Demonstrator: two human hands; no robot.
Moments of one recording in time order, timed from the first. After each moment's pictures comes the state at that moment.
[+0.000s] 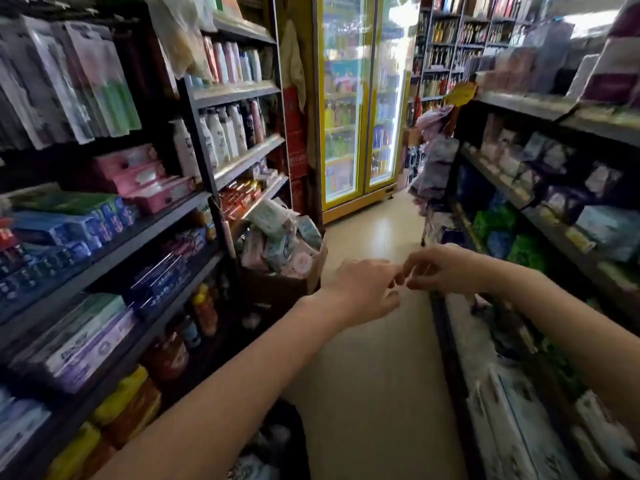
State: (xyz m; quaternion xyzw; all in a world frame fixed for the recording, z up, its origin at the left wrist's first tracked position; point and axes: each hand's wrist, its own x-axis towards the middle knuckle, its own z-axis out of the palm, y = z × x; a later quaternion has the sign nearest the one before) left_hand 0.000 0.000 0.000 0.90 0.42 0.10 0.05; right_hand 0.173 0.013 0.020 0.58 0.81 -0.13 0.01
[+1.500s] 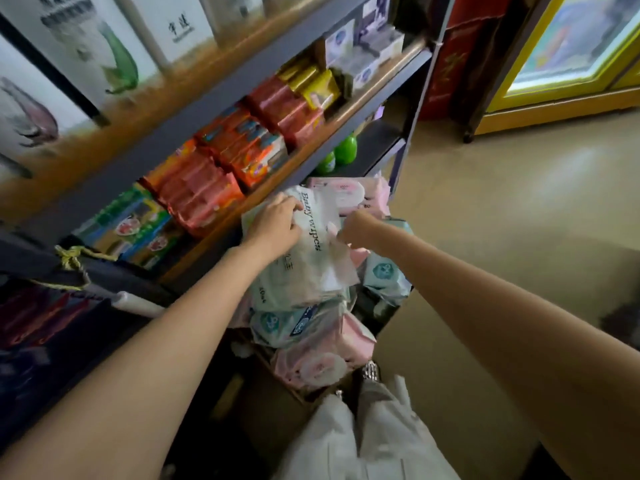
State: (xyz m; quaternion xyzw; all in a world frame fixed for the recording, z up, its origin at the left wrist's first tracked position) left_hand -0.200 0.838 -0.211 0.53 0.82 0.10 0.19; right_hand -0.077 0.928 -0.234 0.47 0.80 -0.34 0.16
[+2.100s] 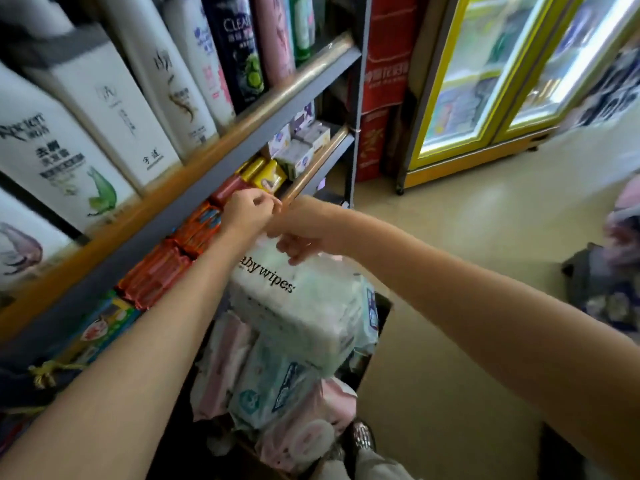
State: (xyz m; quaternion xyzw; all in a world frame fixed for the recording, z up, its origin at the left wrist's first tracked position) left_hand -0.201 0.911 -0.104 0.47 0.79 0.33 0.22; right_hand -0.083 0.924 -0.065 0.45 0.62 -0.64 -0.02
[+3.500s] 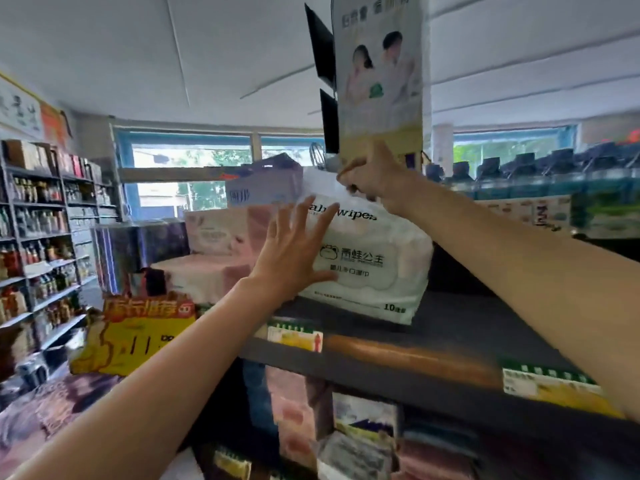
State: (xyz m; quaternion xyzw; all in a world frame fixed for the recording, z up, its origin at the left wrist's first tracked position) left_hand 0.774 1.181 0.206 0.90 -0.07 0.40 -0.14; right_hand 0.813 1.036 0.299 0.79 0.26 0.22 -0.51
